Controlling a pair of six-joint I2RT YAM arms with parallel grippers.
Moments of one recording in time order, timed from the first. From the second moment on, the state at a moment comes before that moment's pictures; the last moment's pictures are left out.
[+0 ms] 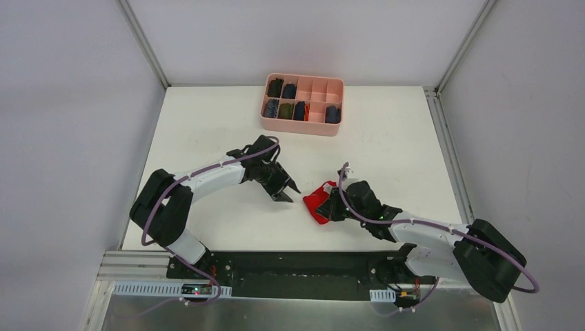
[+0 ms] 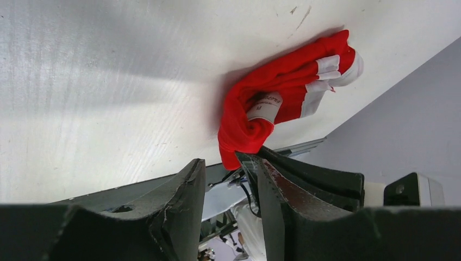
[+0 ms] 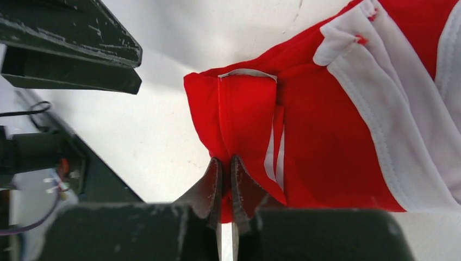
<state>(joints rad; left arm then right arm) -0.63 1.57 0.95 -0.47 0.39 -1.37 0.88 1.14 0.34 0.18 -0.03 0.72</state>
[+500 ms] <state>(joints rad) -0.64 1.57 0.97 -0.47 0.42 -1.34 0.56 1.31 0.25 0.49 -0.52 0.96</state>
